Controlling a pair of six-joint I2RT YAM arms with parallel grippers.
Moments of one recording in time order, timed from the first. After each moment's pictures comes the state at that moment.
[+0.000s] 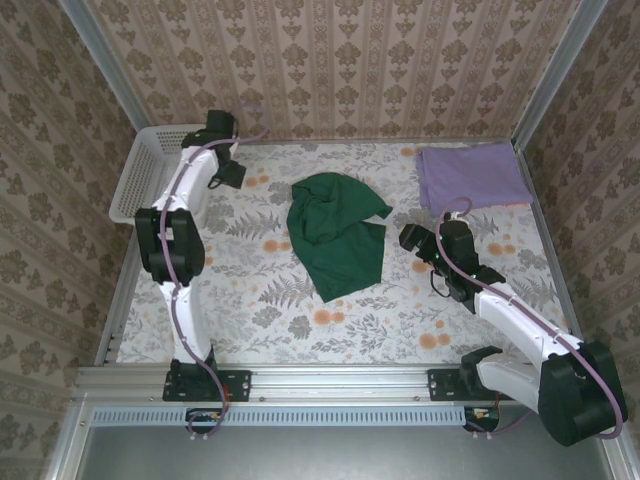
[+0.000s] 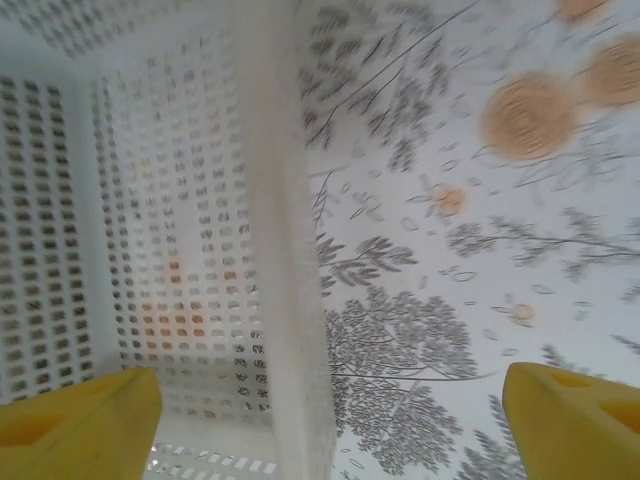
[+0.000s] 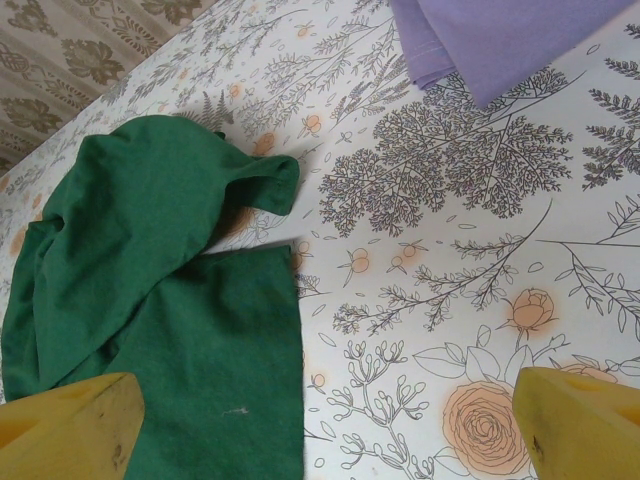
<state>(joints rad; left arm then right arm) -0.20 2.08 1.96 -0.94 -0.35 0.19 0.27 1.07 0.53 -0.07 0.10 0.71</state>
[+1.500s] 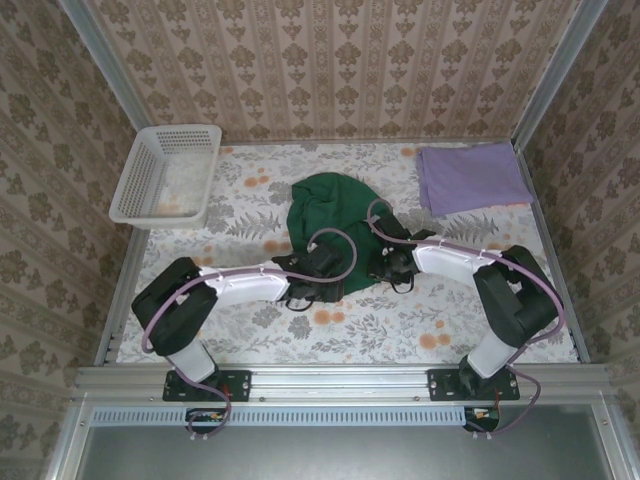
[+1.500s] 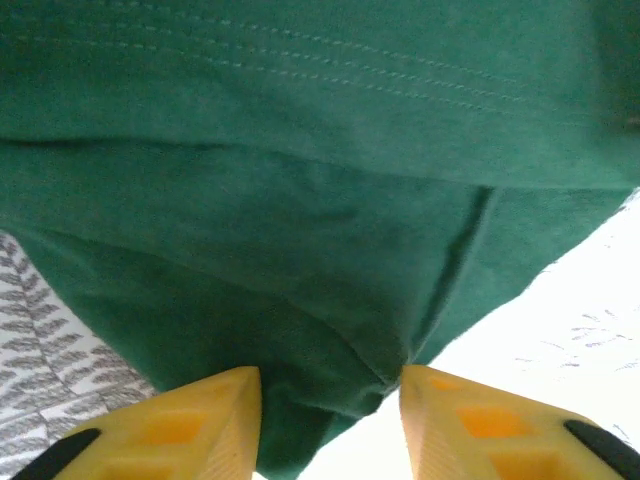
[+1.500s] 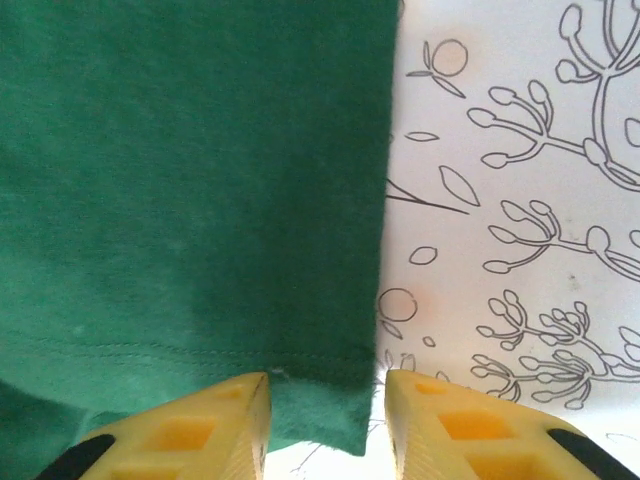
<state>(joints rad) -0.98 1.66 0.88 -0.32 -0.04 -0.74 0.53 1.65 0.91 -0.50 -0.05 0.74</state>
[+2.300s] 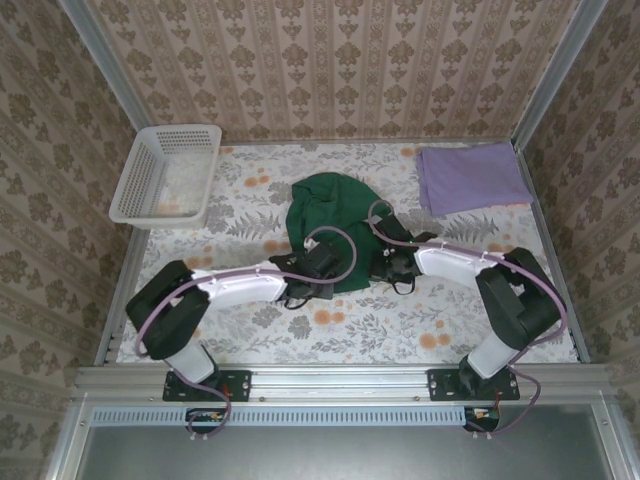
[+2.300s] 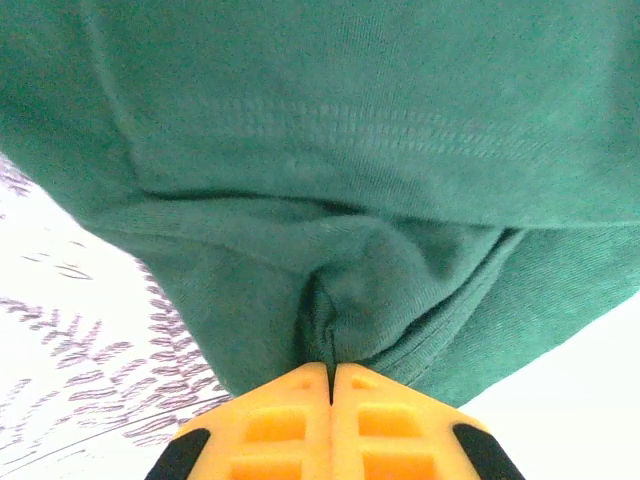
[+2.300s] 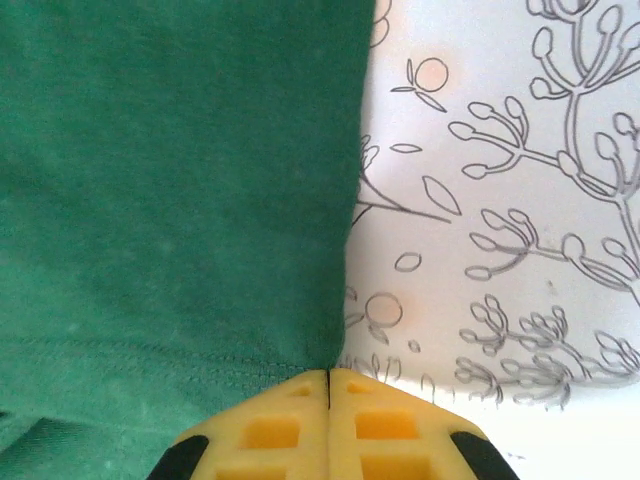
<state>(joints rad) -0.99 1.59 0.89 -0.38 -0.19 -0.67 0.53 1.60 0.87 -0.47 -0.03 0.73</state>
